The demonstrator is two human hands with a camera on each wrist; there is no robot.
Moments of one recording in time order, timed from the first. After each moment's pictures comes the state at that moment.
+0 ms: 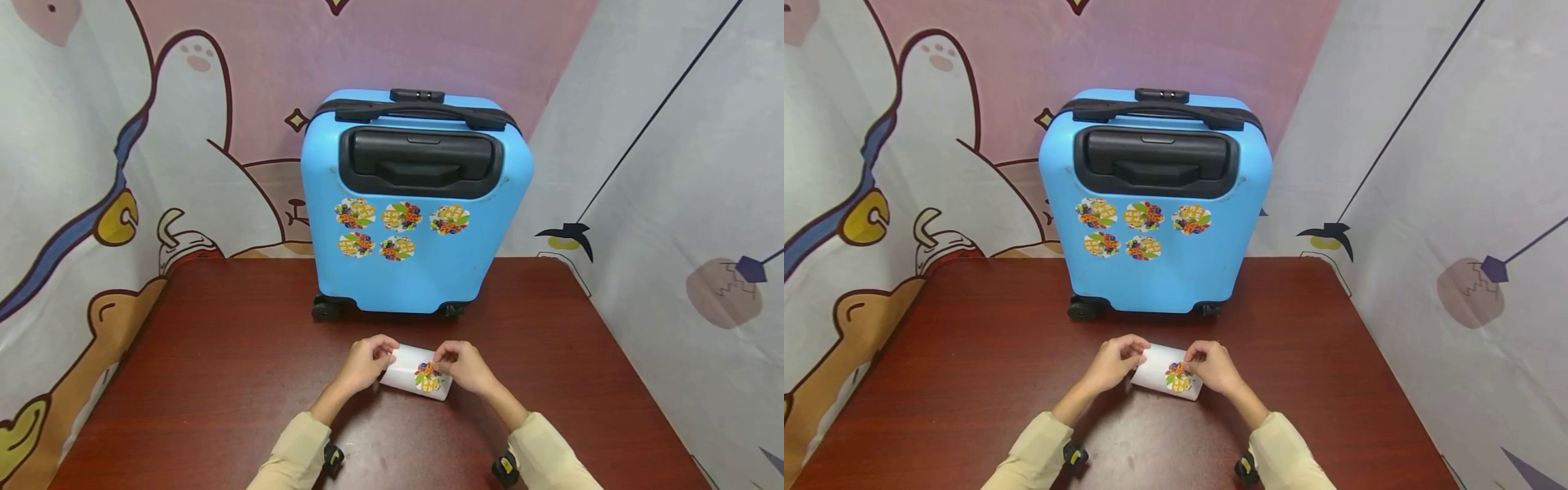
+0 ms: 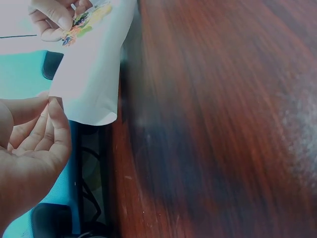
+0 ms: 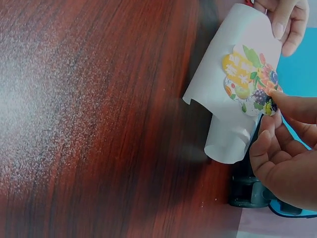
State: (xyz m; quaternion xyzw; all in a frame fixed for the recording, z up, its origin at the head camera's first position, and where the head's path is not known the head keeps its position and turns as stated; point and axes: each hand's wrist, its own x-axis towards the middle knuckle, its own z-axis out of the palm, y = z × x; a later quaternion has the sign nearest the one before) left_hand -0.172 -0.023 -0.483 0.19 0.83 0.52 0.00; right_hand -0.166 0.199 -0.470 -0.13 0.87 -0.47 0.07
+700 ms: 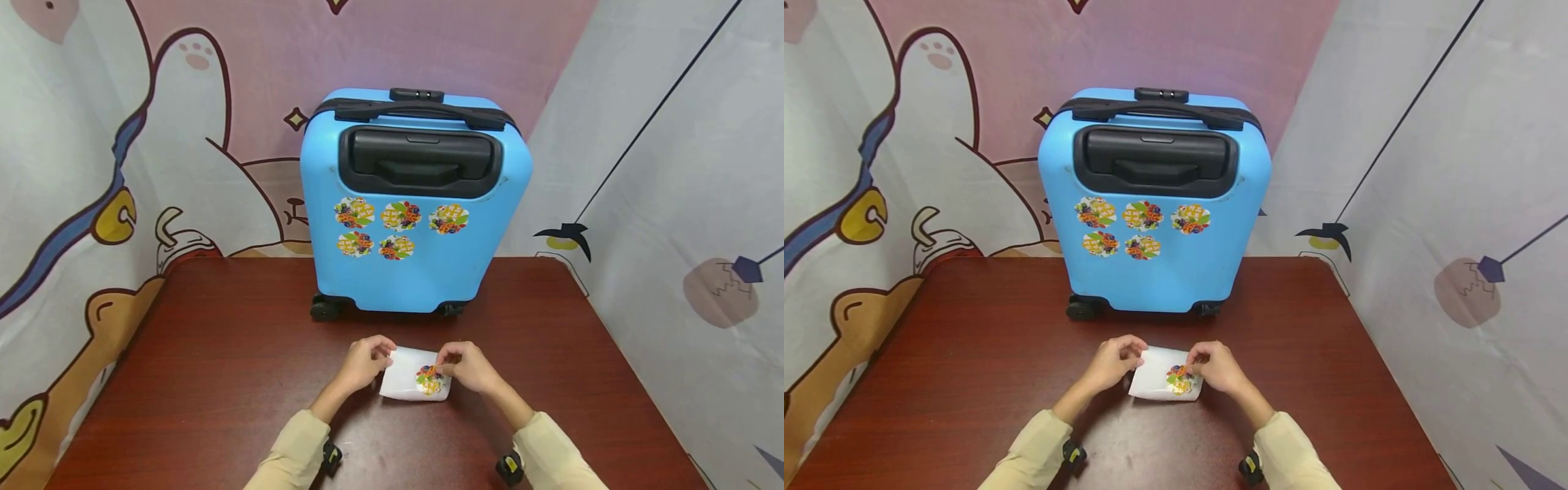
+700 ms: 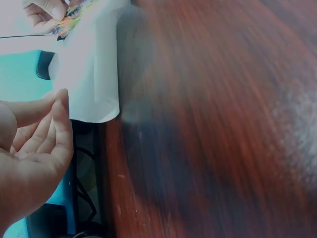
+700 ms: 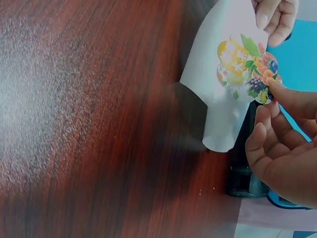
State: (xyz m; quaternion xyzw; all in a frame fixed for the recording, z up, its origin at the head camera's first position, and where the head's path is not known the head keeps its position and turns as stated) left_hand -0.174 -0.024 -0.488 0.18 0.83 0.52 0.02; right_hand -0.164 0.208 -0.462 -0.16 0.86 -0.47 0.10
